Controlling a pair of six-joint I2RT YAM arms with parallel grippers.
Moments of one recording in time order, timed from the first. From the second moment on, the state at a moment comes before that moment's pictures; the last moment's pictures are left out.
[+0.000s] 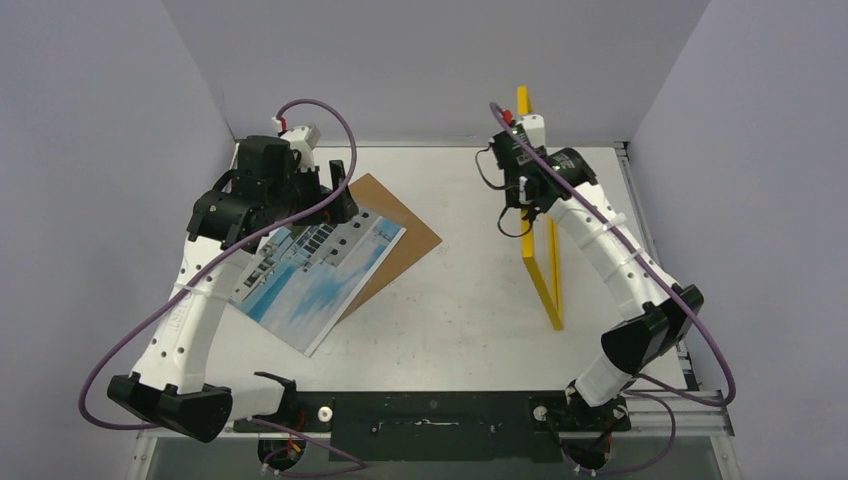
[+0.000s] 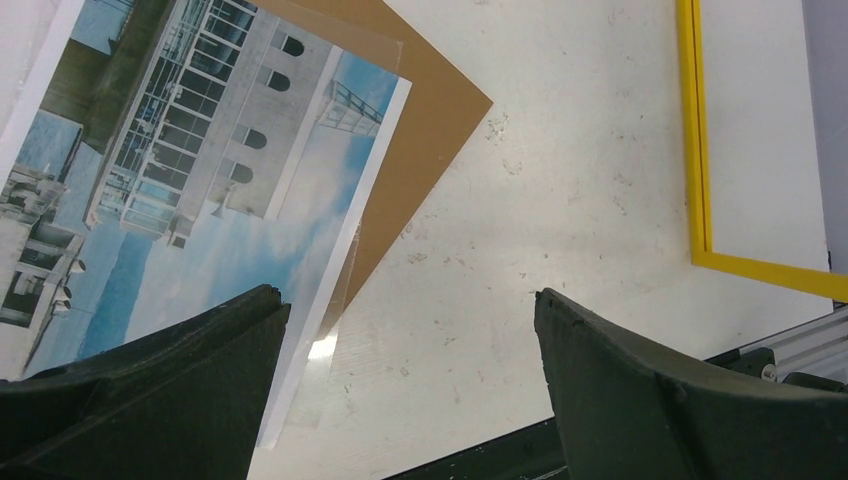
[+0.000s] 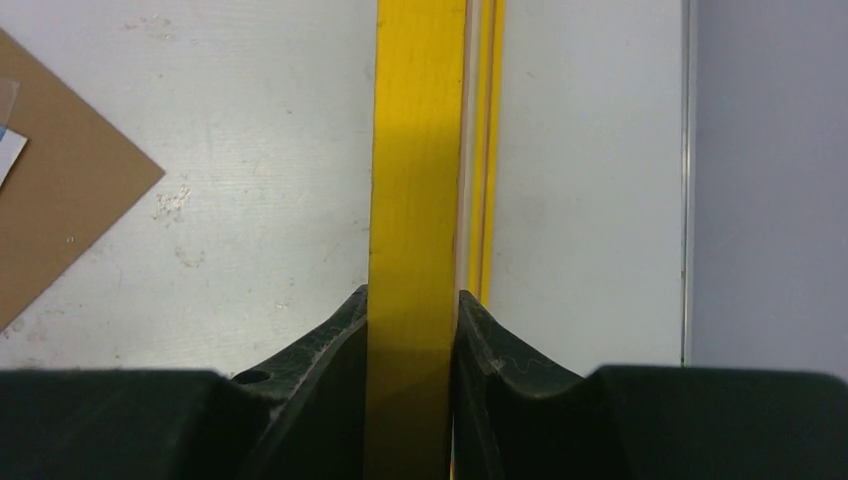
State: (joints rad) left arm -0.32 1.26 1.59 -1.00 0.11 -0.33; right arm 0.50 1.60 1.82 -1.16 0.52 0.32
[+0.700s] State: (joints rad) left arm -0.29 1.27 1.59 -1.00 0.05 -0.31; right arm 0.75 2.02 1.67 -1.04 0.71 0.41
